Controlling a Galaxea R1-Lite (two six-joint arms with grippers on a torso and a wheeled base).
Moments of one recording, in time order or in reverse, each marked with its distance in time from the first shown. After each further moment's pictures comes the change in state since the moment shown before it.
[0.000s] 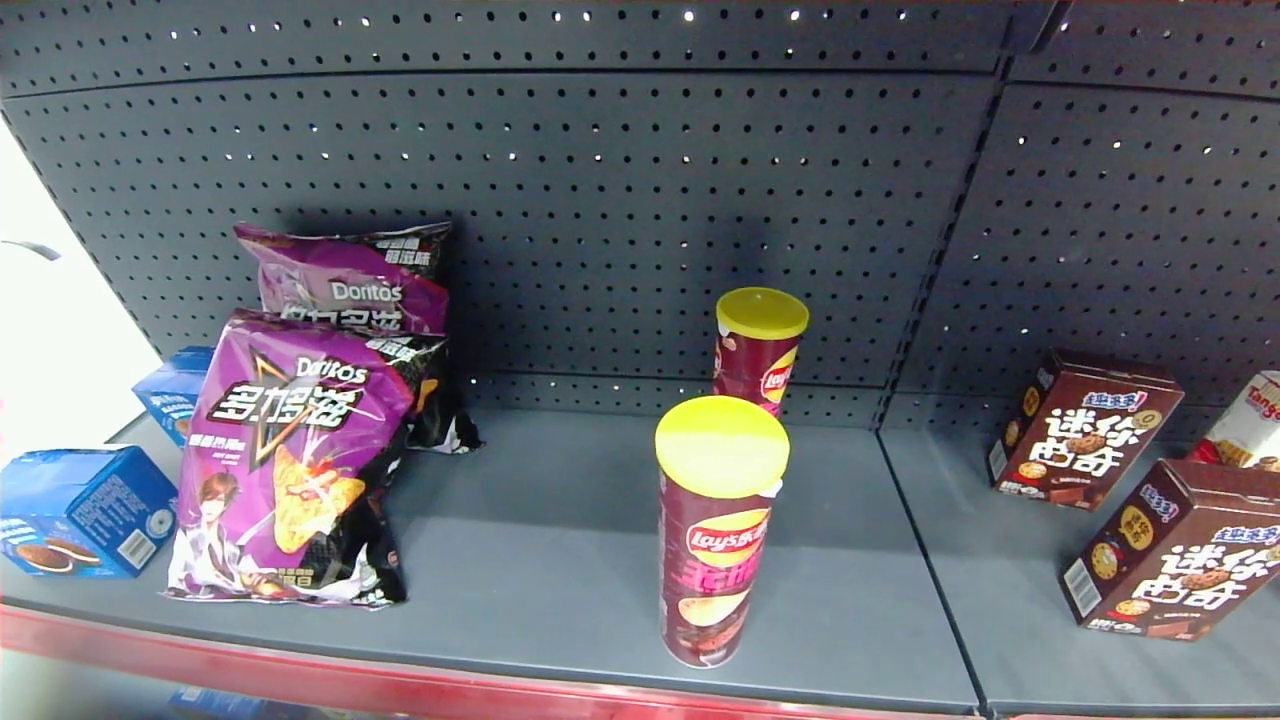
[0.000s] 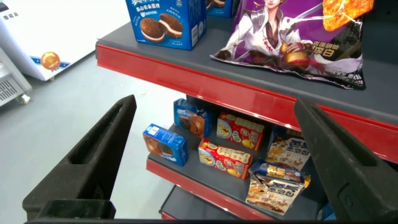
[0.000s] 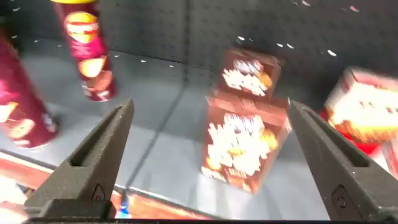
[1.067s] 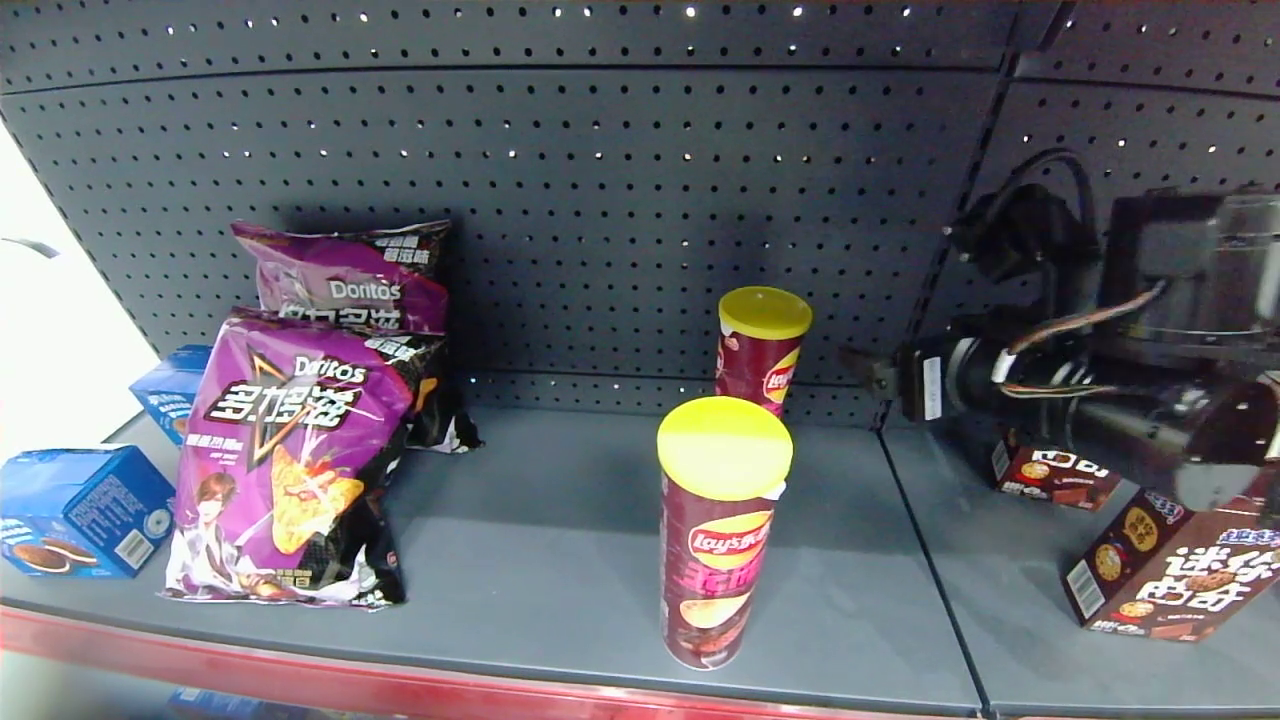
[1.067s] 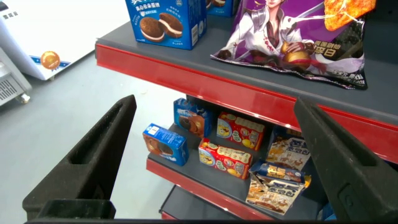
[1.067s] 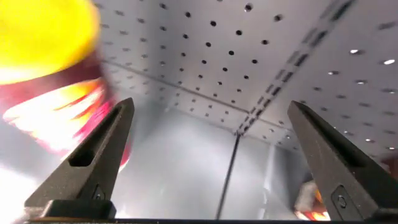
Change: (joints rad) left arm 0.000 0.000 0.000 0.000 0.000 0.000; right arm 0.265 1.102 -0.693 -0.143 -0.225 -0.007
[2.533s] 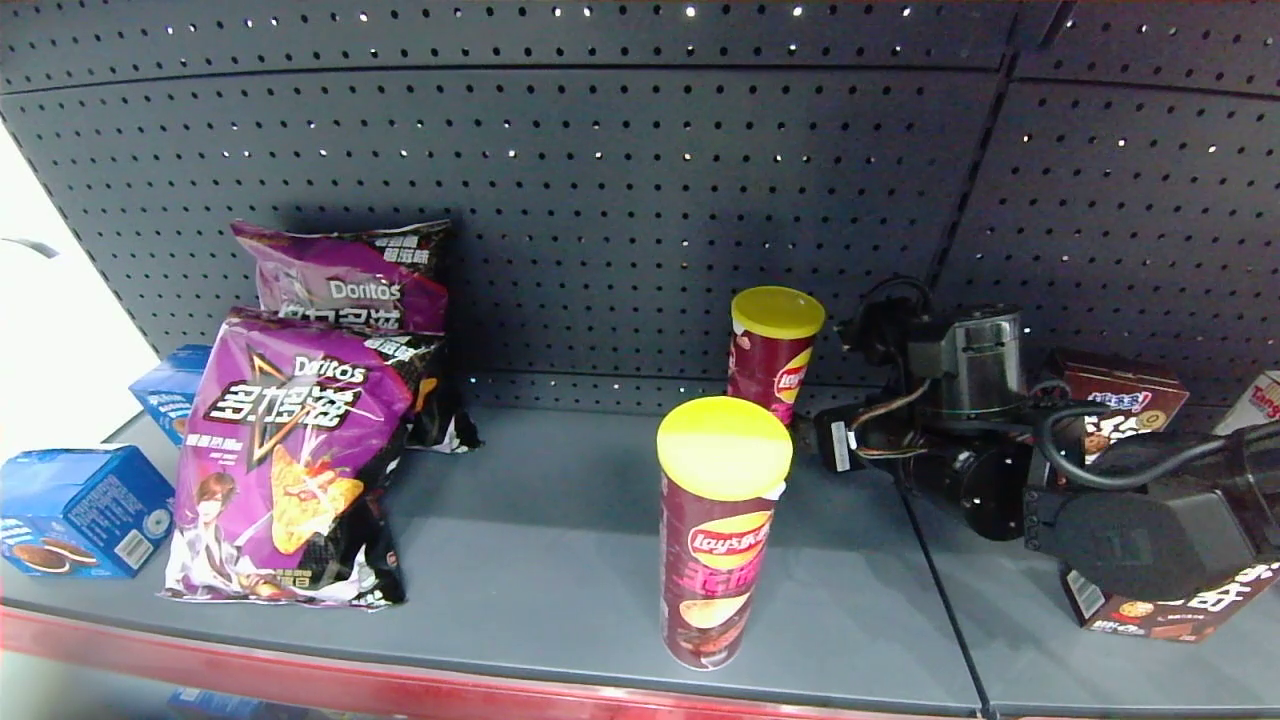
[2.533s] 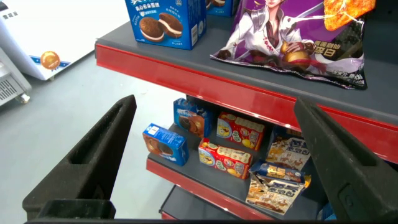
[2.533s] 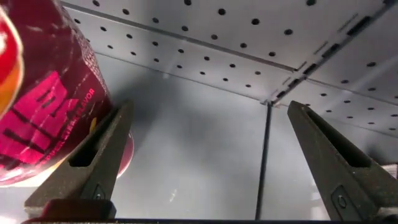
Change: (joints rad) left arm 0.000 0.000 0.000 0.000 0.000 0.000; right arm -0.004 0.278 -0.008 -0.106 -0.096 0.117
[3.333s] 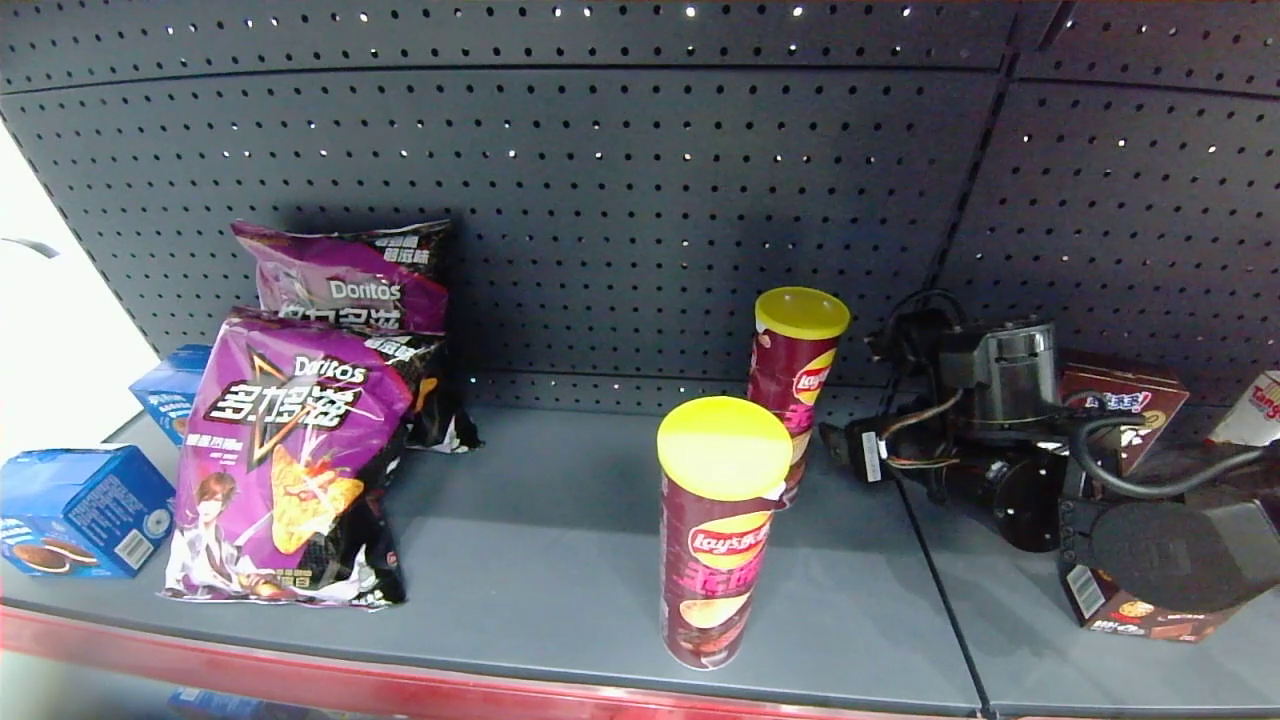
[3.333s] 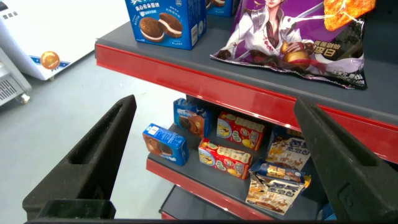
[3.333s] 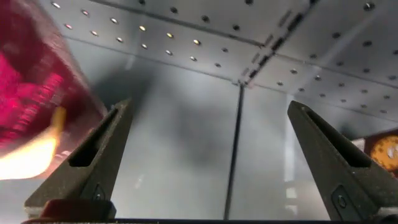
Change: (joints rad) left arm 0.000 0.000 0.000 0.000 0.000 0.000; right arm -0.045 -0.037 0.067 0.001 -0.011 -0.001
